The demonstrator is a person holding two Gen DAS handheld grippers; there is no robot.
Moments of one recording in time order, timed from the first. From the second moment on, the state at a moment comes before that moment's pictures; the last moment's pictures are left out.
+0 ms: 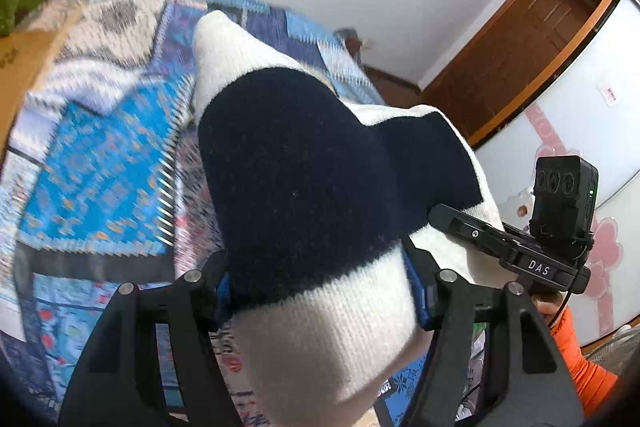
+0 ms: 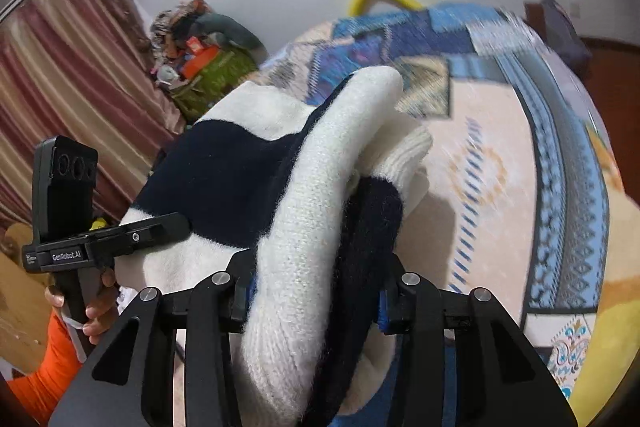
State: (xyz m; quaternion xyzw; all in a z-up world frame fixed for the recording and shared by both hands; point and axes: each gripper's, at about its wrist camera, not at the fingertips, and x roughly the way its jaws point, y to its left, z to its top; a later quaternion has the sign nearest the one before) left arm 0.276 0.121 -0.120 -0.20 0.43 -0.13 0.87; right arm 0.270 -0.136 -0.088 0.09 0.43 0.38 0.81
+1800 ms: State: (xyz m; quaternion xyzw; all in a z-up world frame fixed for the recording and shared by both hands) left arm 0.044 0.109 0.043 -0.03 0.12 0.05 0.99; right arm 0.084 -0.102 0.070 0.00 0.12 0.41 0.91
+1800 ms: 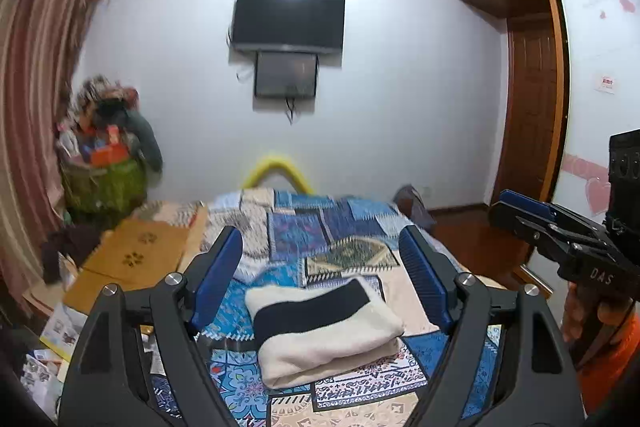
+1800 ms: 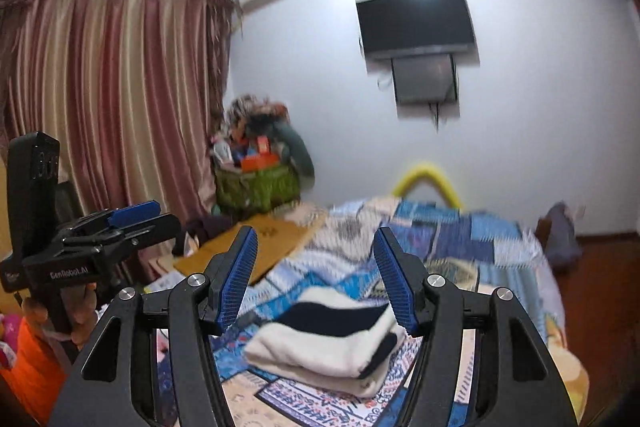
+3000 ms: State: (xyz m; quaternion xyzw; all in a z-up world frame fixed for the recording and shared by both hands) left arm -0.001 0.080 0.025 -0.03 0.10 0.07 0.99; right arm 0.034 -0.113 0.056 -0.01 0.09 0.34 0.94
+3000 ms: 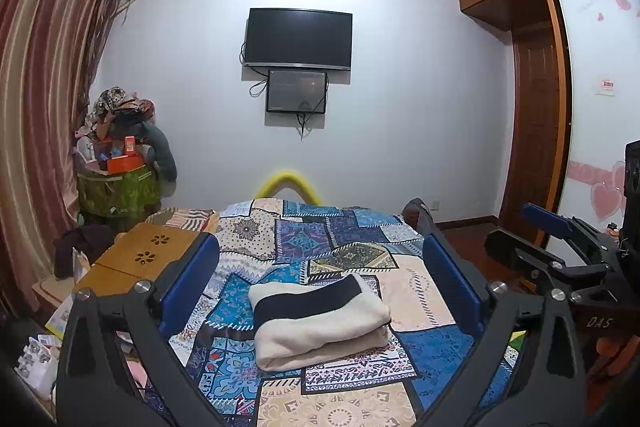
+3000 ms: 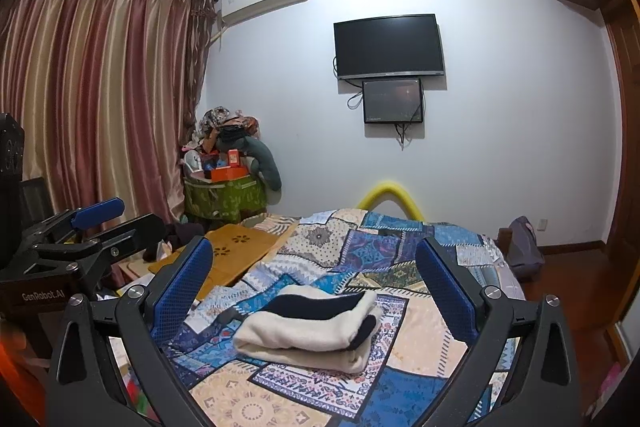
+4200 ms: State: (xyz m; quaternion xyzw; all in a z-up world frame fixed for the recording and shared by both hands) left arm 0.003 0.080 0.022 -0.03 0.10 0.06 0.99; right arm 0.035 -0.118 0.058 0.00 0.10 0.34 0.94
